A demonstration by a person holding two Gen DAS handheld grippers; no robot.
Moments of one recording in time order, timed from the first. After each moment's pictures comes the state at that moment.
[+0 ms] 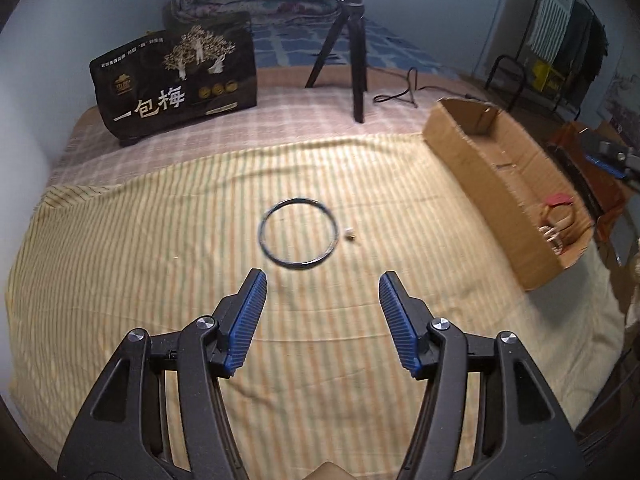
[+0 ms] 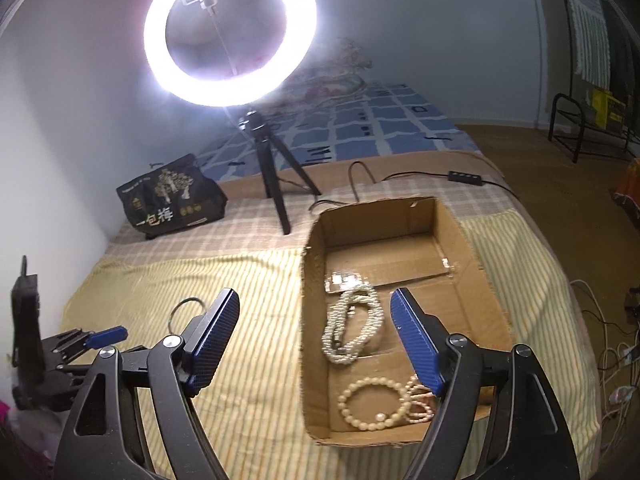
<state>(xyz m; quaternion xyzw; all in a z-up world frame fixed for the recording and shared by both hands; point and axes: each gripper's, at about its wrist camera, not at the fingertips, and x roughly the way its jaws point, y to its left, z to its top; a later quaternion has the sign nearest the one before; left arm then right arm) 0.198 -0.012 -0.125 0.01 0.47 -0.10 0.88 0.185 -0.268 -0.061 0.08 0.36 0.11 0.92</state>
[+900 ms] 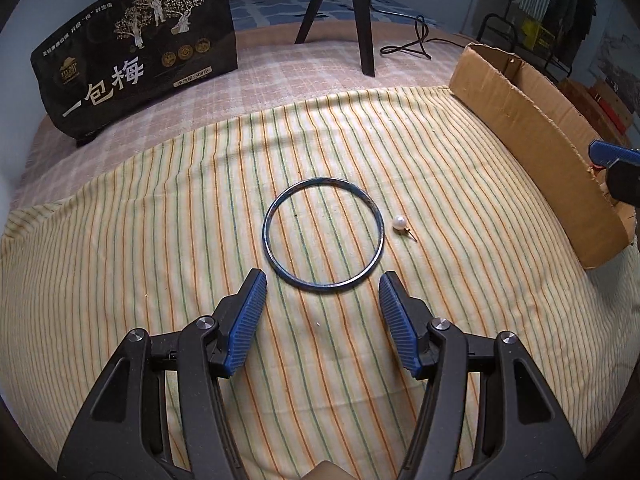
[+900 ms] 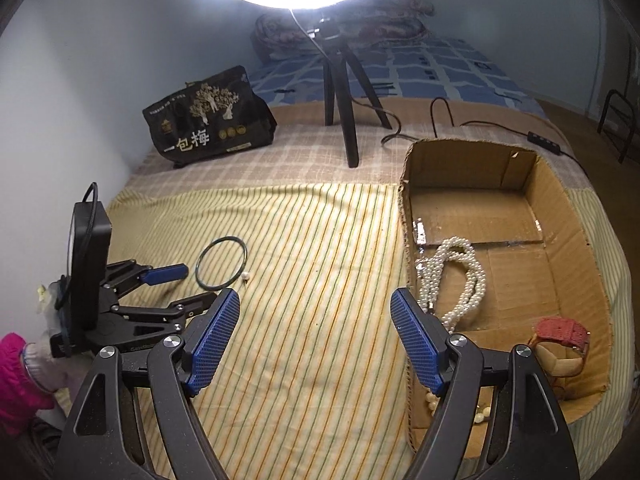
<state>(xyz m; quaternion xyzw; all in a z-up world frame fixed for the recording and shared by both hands) 0.250 -0.006 -0.185 0.05 0.50 -0.14 0.85 0.211 -0.203 -0.108 0.04 0.45 0.18 0.87</state>
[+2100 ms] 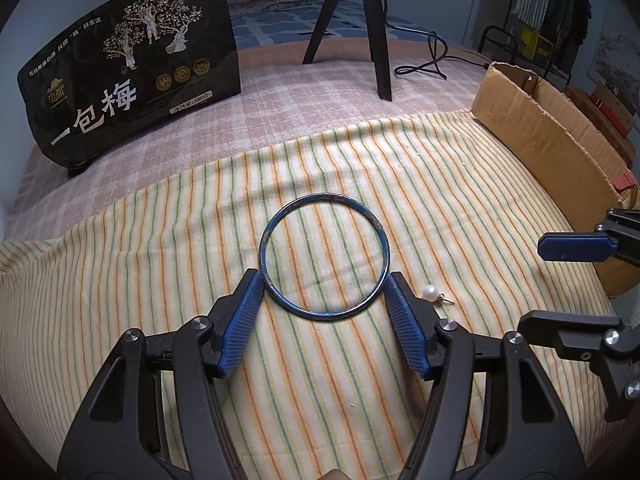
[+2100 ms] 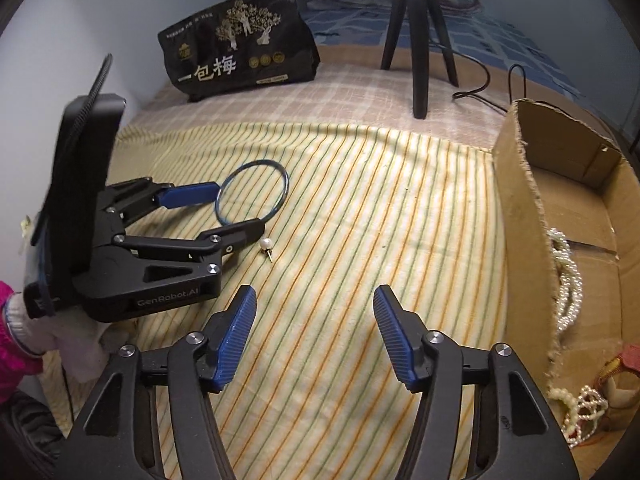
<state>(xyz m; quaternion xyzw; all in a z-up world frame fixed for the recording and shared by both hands) 0.285 -0.002 -0.200 0.06 0.46 -0.14 0.87 0.228 -0.138 -0.160 -0.02 0.50 0.22 0.84</state>
